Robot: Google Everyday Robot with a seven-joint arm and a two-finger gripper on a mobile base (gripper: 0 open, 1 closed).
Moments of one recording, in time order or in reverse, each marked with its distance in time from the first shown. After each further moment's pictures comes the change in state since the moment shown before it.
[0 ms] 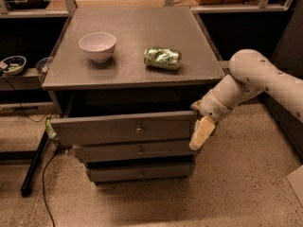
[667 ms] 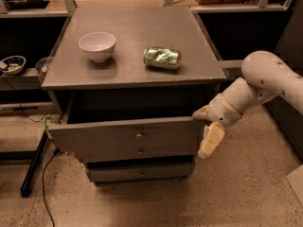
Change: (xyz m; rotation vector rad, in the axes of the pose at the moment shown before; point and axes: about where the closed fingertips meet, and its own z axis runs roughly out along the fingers) arm 0.007 0.041 -0.017 -0.071 -0.050 -0.022
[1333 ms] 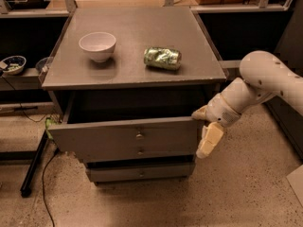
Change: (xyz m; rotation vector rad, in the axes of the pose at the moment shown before) arm 0.000 -0.001 0.002 0.014 0.015 0.008
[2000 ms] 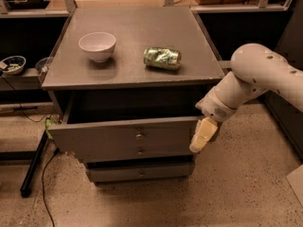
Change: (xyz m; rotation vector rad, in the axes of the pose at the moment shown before) arm -0.009 -0.019 -0.014 0.218 0.124 0.034
